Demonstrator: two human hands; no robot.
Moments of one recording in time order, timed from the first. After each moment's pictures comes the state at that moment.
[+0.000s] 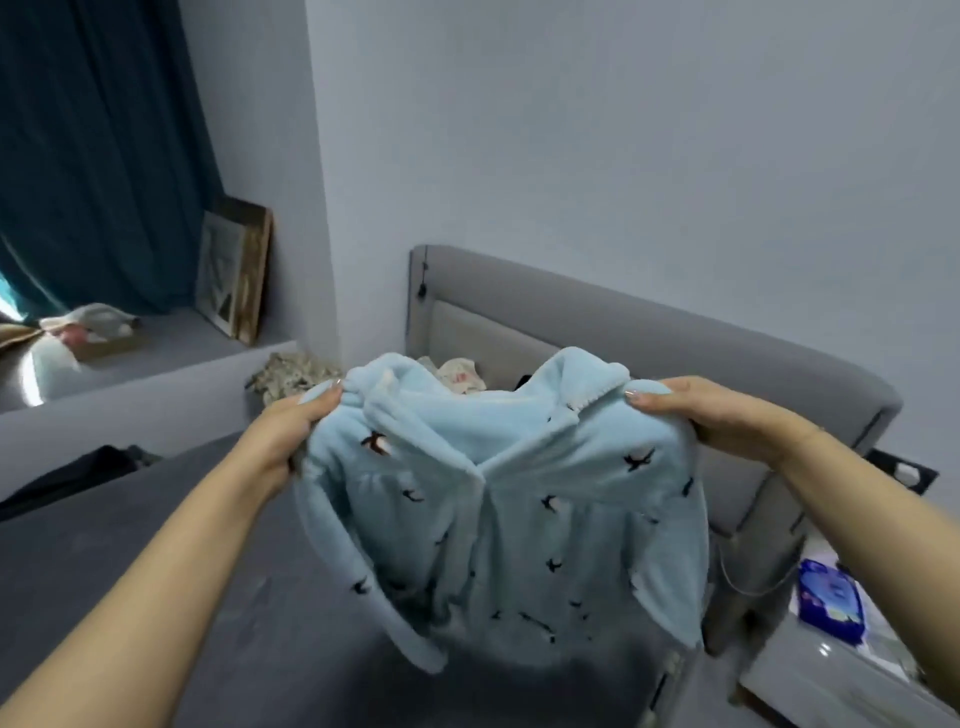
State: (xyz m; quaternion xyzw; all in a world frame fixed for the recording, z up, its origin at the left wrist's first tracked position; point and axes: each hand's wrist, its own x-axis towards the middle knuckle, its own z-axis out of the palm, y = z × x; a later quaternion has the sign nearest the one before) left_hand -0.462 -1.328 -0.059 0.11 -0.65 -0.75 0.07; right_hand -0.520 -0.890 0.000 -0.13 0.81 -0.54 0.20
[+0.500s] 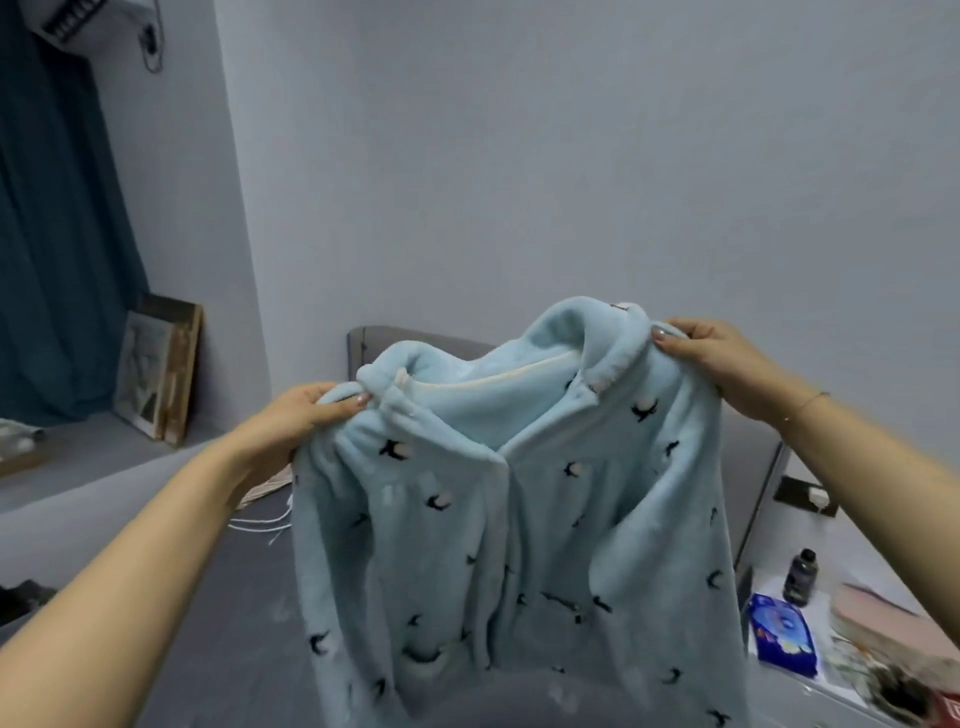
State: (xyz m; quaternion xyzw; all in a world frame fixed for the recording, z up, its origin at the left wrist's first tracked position) left_hand -0.492 -1.257 0.057 -0.12 -0.77 -0.62 0.00; right_hand -0.507 -0.807 0.108 -0.15 0.79 -0.58 -0.13
